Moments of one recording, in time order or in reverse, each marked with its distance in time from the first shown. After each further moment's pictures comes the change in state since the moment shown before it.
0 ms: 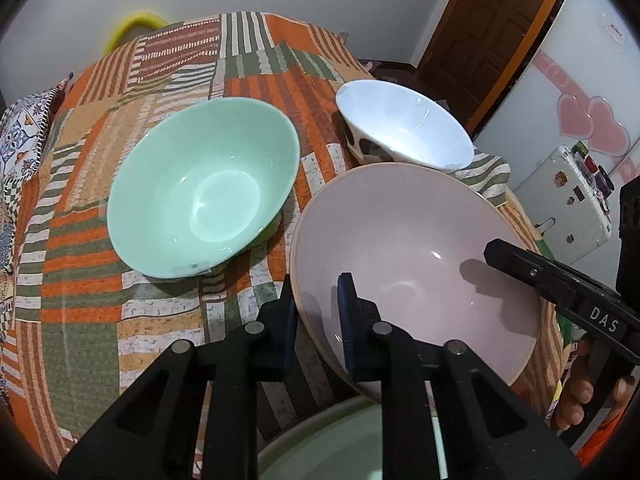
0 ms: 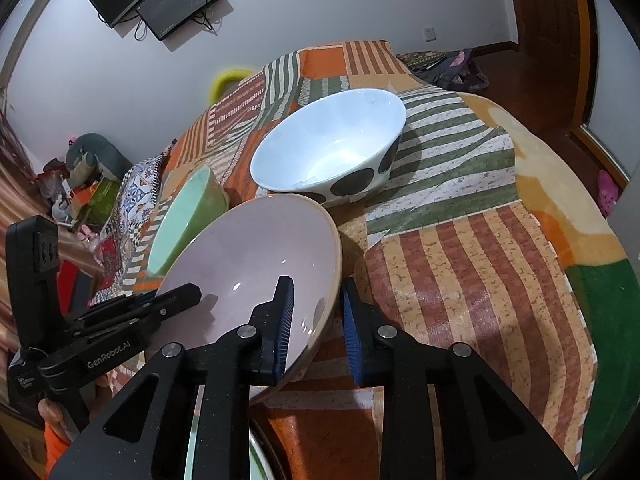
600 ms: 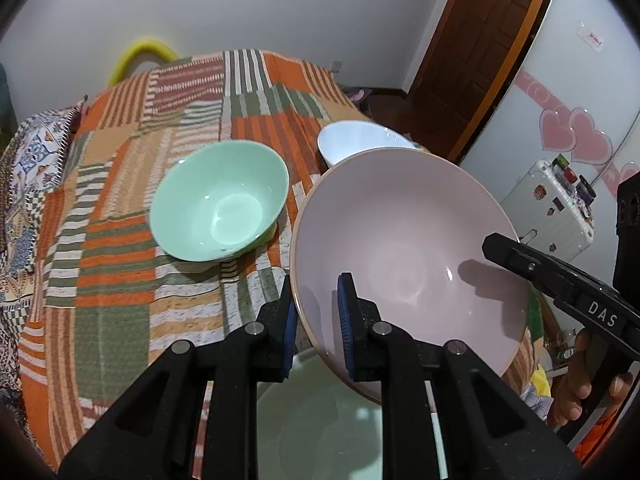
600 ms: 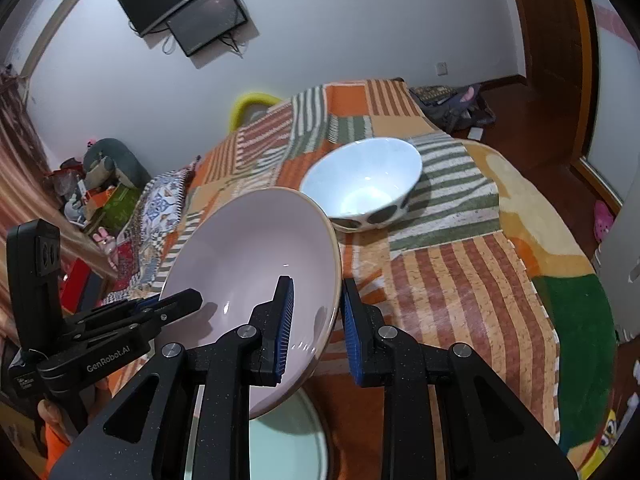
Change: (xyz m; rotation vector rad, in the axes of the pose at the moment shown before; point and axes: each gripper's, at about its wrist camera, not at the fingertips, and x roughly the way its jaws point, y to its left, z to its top) left arm -0.075 -0.013 -0.016 0.011 -0.108 -0.007; right arm -0.049 0.031 0.000 -0.073 -0.097 0.015
